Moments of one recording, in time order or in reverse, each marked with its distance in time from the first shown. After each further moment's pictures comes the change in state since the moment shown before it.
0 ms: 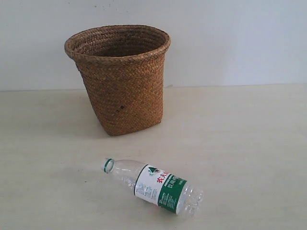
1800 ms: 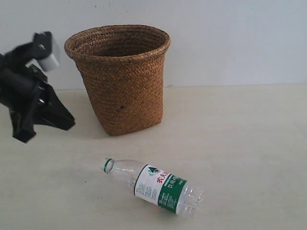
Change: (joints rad) left arm -0.112 1.527 -0.888 -0.398 0.792 1.523; right arm 0.000 0.000 0.000 0.000 0.000 0.000
